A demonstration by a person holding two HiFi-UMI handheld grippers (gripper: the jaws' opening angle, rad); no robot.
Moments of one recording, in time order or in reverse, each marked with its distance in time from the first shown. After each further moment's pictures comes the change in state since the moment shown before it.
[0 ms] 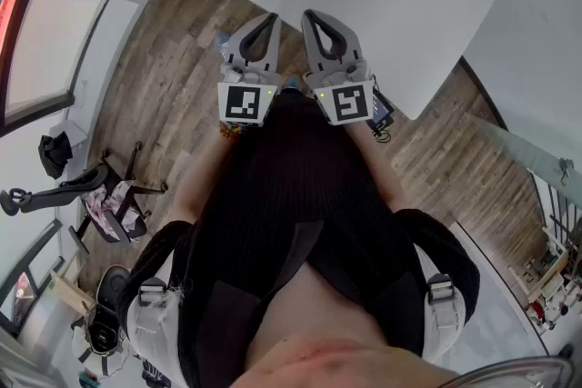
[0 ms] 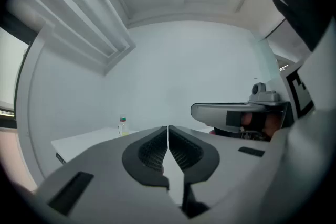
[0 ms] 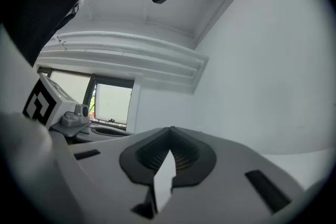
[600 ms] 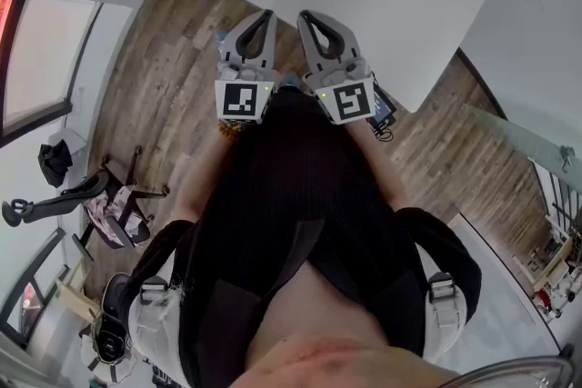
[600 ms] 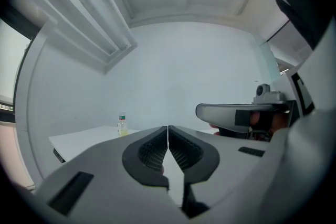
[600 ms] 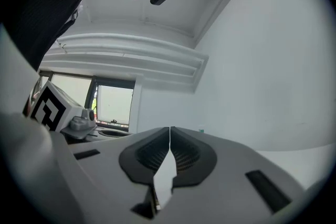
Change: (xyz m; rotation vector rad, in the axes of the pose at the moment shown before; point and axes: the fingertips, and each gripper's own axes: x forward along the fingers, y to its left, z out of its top) left arm -0.001 0.002 0.001 -0.023 0.009 -0.006; right arm -0.010 0.008 -0.001 0.023 0.009 0.016
